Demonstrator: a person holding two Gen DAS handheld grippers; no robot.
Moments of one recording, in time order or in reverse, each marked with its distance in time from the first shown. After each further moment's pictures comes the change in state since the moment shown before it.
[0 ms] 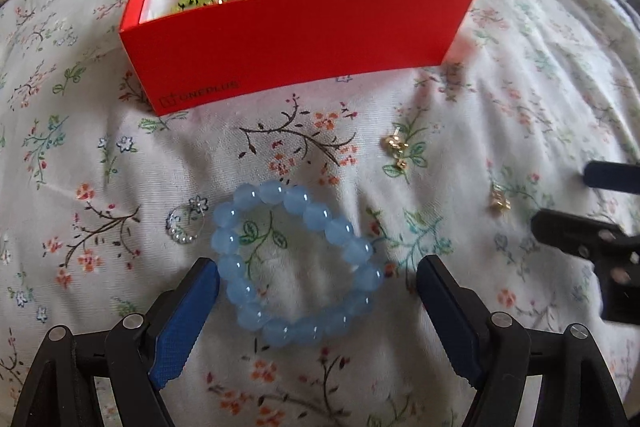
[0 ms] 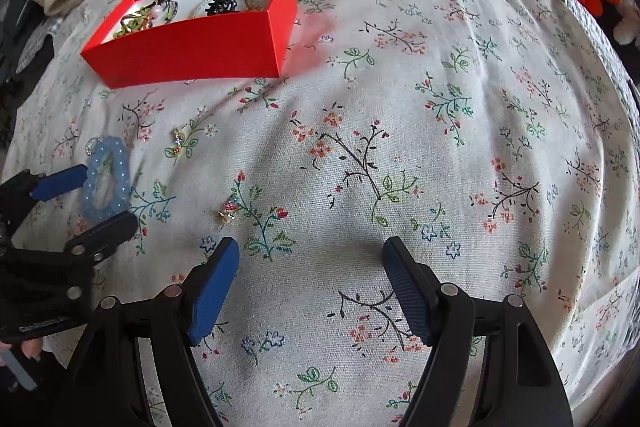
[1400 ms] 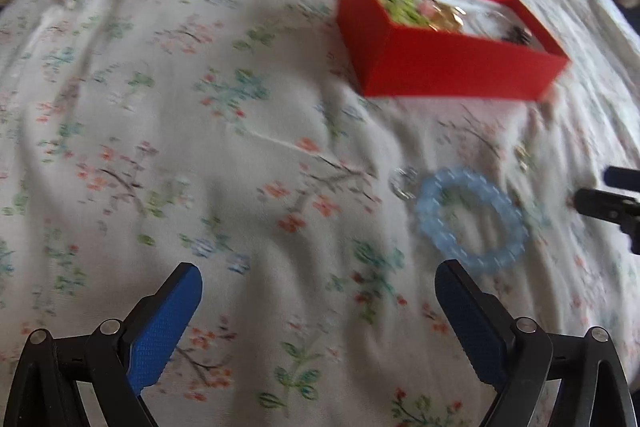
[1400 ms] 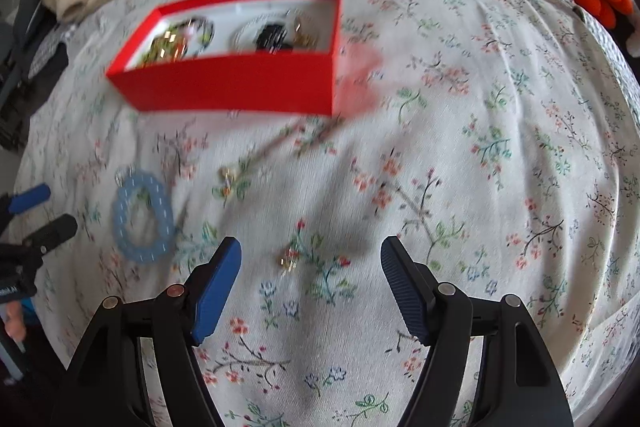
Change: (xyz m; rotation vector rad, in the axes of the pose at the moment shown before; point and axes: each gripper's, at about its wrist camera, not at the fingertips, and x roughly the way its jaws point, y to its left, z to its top) left arm -0.041 0.103 -0.027 -0.121 -0.020 -0.001; right arm -0.004 0.047 0.017 -0.022 -0.022 0.044
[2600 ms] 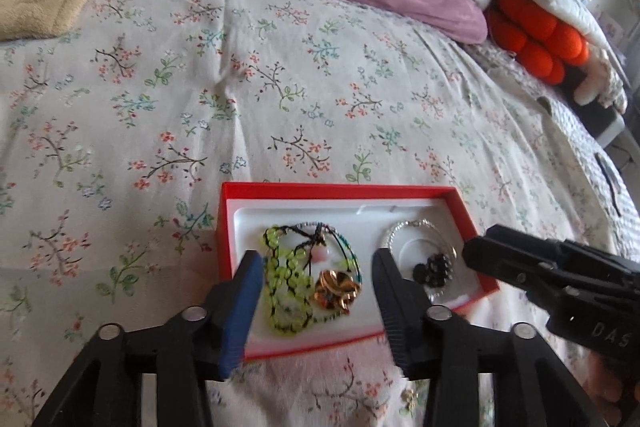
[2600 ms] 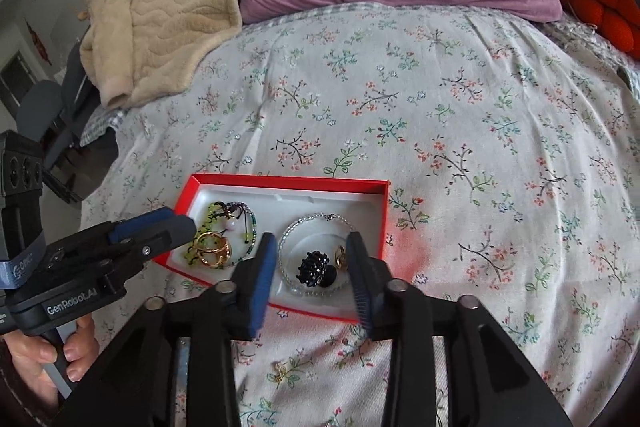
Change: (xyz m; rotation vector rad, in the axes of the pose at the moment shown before) left arm 0.004 -0.038 0.126 -0.080 -0.220 -0.179; right arm -0.021 -0.013 0.111 0.026 -0.277 0.229
